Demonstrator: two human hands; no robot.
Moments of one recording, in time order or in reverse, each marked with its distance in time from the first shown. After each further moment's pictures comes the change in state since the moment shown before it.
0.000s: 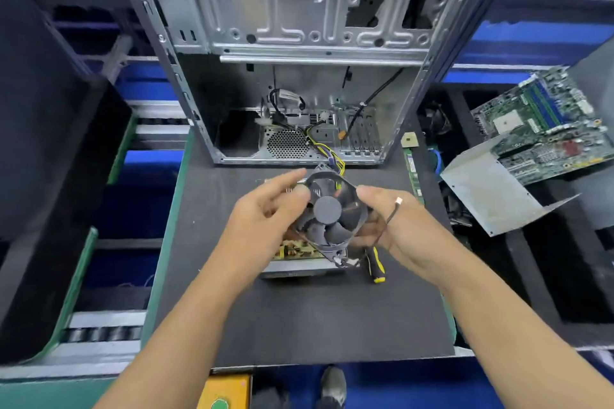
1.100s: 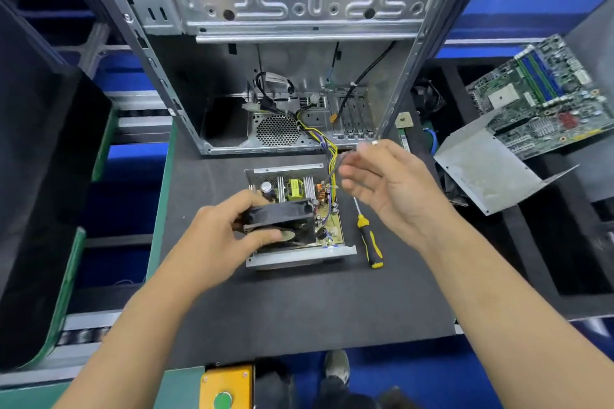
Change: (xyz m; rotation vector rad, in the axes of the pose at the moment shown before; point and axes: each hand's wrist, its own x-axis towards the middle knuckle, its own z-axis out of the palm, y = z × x) left_hand -0.004 -0.029 -0.054 0.656 -0.092 0.137; right_hand 0.021 -0.005 0.000 0.356 0.165 -0.096
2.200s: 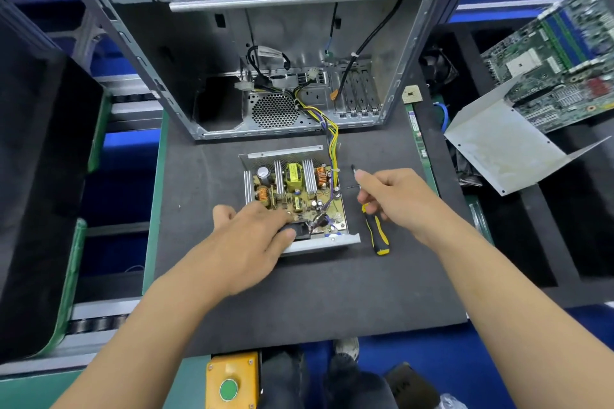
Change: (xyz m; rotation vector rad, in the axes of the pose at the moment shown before) left_hand 0.008 -0.003 0.035 0.620 -0.376 0.038; right_hand 0.020 0.049 -0.053 -0.903 0.168 0.181
